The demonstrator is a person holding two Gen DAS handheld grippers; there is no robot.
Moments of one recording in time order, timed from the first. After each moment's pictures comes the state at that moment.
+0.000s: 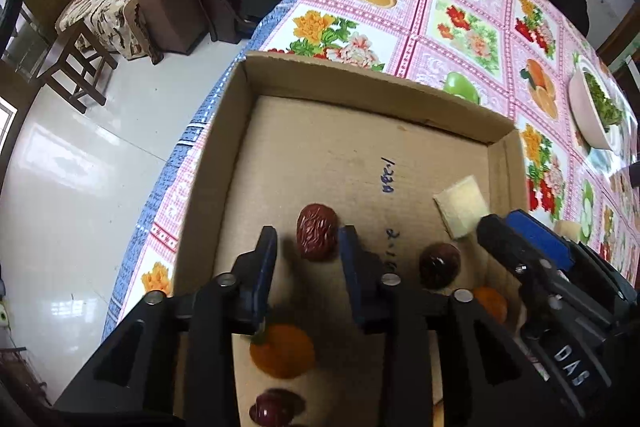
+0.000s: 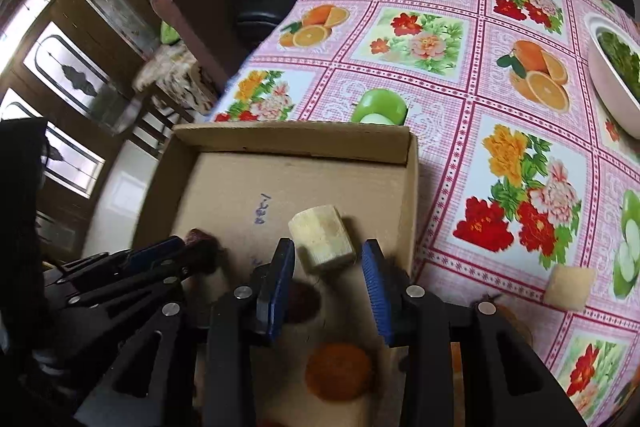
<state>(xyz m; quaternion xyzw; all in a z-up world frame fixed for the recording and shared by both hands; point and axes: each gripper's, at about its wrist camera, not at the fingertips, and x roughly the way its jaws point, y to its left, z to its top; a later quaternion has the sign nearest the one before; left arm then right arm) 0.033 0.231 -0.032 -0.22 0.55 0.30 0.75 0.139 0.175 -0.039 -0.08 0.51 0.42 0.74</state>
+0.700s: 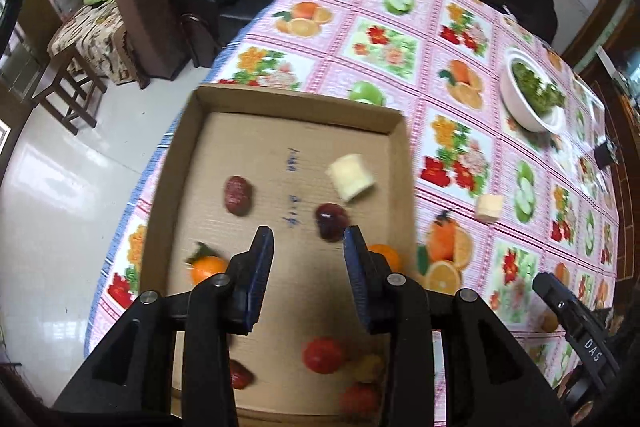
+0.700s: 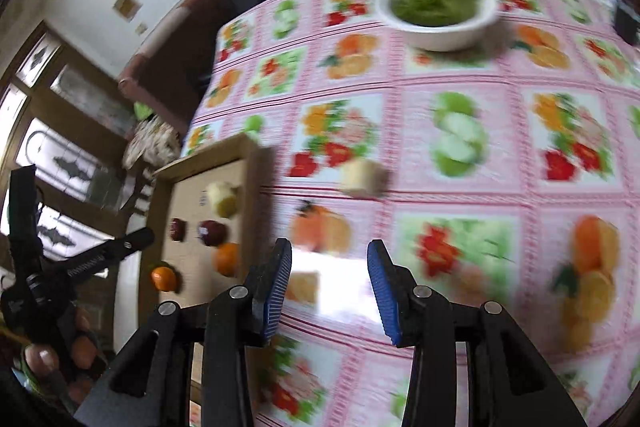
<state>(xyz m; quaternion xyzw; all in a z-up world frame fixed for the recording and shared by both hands) 0.037 0.160 0.020 -0.20 0.52 0.27 0.78 0.151 -0.020 -0.016 0.05 0.52 0.33 0.78</state>
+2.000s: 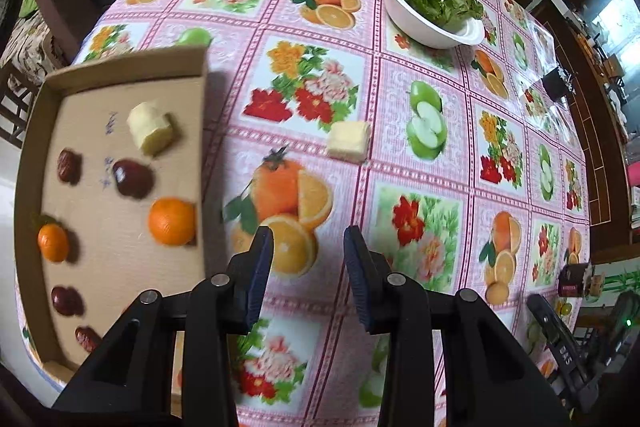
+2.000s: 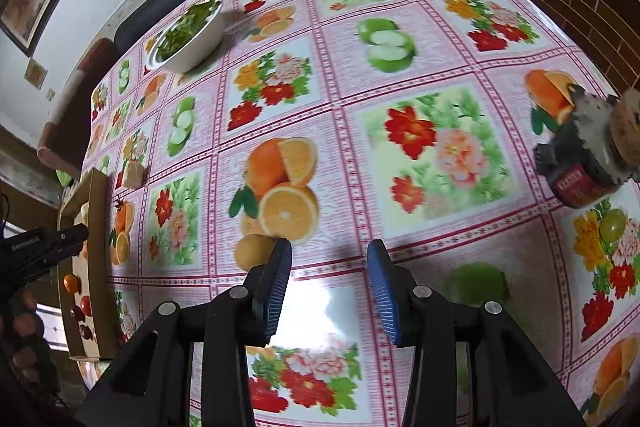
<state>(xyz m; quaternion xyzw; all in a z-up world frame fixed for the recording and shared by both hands) 0.107 0.048 -0.014 -0.20 0.58 0.16 0.78 0.162 -0.233 -0.061 0.09 0.53 0.17 0.82</state>
